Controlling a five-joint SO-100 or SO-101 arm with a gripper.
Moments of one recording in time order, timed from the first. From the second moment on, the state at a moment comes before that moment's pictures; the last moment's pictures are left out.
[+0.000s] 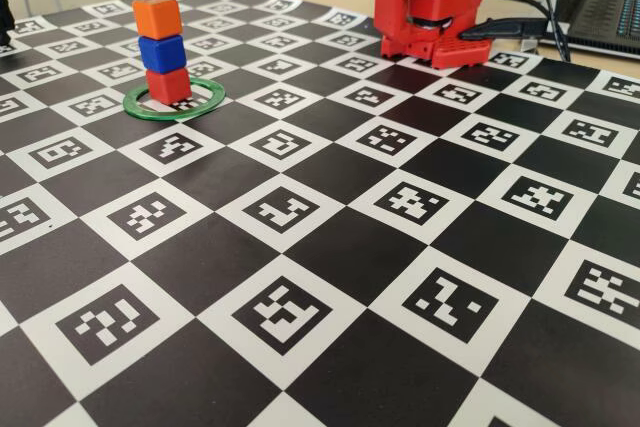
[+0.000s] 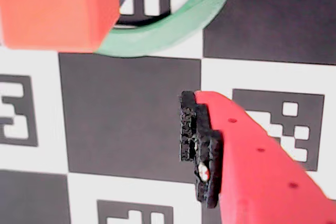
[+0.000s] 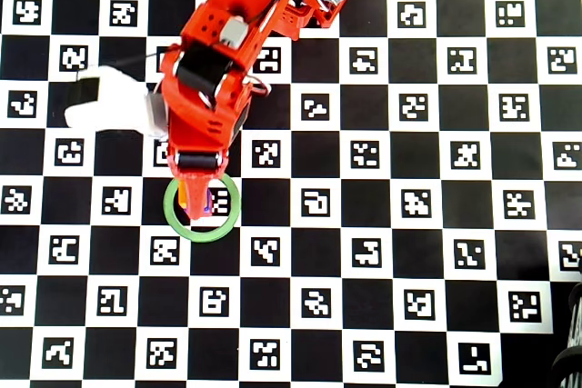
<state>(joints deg) 29.6 102.0 92.1 82.1 -27.3</state>
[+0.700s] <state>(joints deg) 15.1 139.8 135.7 59.9 -39.5</state>
